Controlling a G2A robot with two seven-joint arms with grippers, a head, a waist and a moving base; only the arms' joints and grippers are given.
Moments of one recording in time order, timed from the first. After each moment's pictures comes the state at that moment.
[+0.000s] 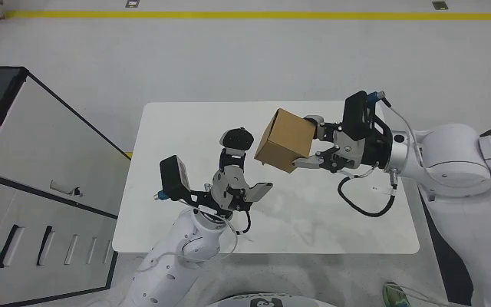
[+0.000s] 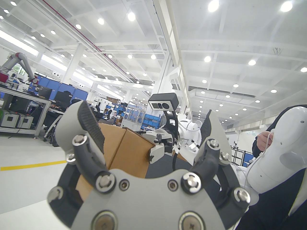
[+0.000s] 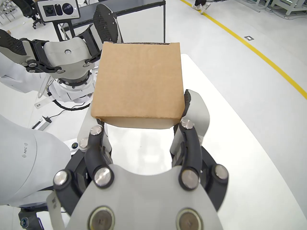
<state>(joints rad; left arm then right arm) 1.57 -1.31 -1.02 -1.98 1.02 -0.53 0.60 -1.20 -0.82 1.40 -2.09 -0.20 -0.58 0.93</state>
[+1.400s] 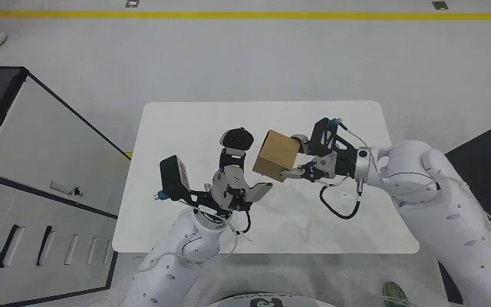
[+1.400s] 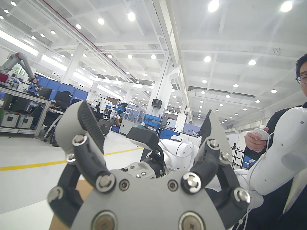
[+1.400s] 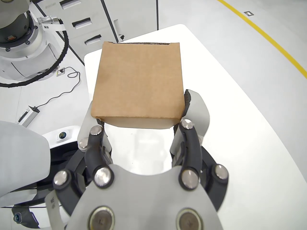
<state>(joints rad) 1.57 -1.31 -1.02 -1.98 1.02 -0.53 0.60 -1.24 -0.84 1.24 -1.97 -0.48 -0.61 0.79</state>
